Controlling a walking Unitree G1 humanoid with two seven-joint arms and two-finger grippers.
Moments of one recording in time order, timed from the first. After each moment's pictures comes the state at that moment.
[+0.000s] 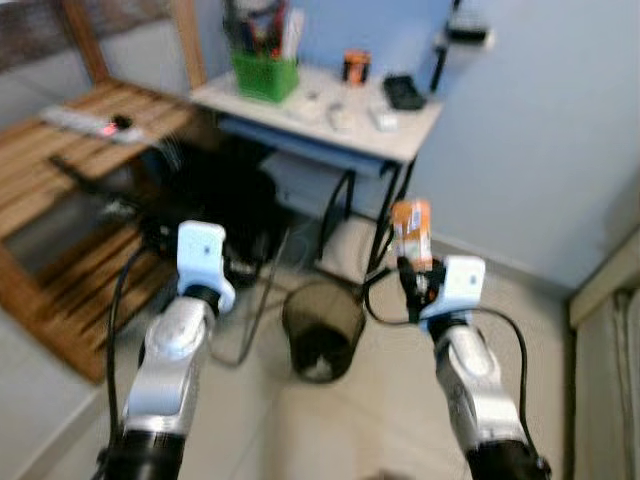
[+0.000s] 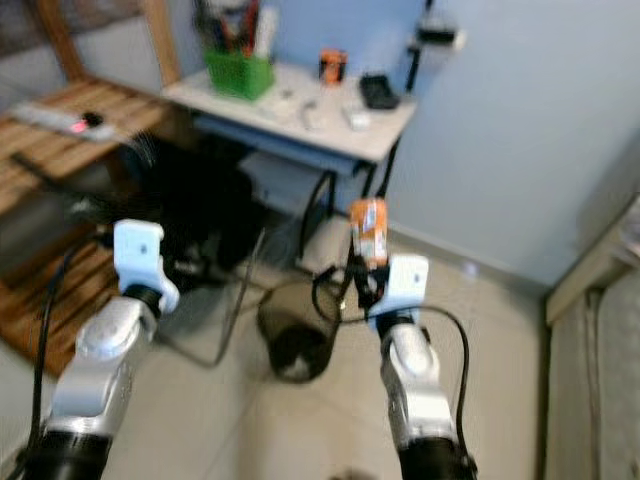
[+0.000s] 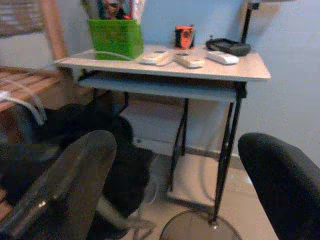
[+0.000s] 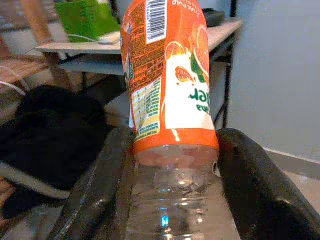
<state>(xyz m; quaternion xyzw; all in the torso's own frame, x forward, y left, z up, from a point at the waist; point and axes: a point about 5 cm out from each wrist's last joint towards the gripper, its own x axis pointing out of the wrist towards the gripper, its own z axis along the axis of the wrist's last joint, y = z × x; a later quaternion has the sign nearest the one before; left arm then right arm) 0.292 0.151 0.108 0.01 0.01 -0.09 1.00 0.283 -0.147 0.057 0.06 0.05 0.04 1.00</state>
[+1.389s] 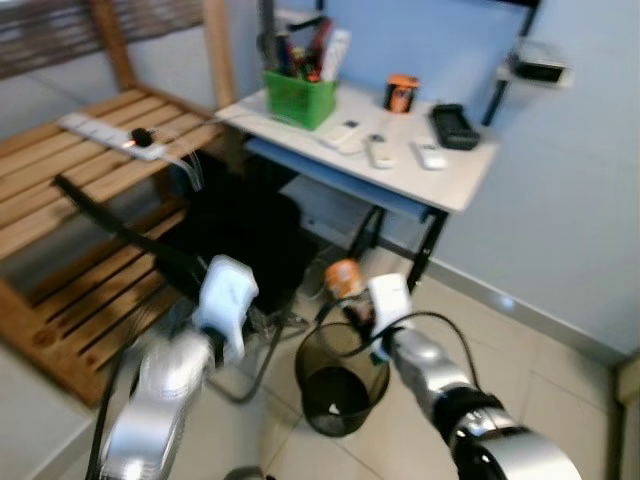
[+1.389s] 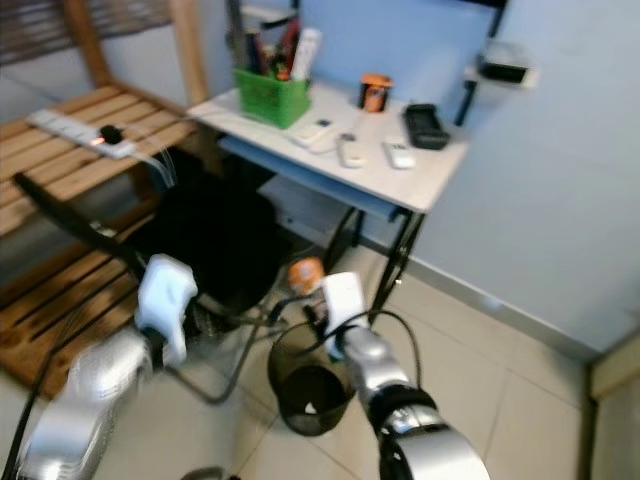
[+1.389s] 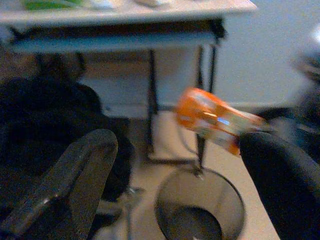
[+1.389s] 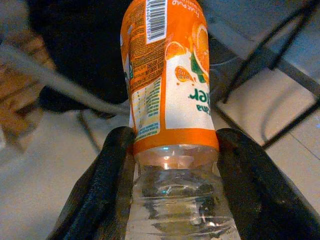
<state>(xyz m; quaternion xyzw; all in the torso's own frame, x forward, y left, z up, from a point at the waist) 0.240 0.146 0.076 0.09 0.11 -0.28 0.95 0.297 -0.079 0.001 -0.02 0.28 0.20 0.94</state>
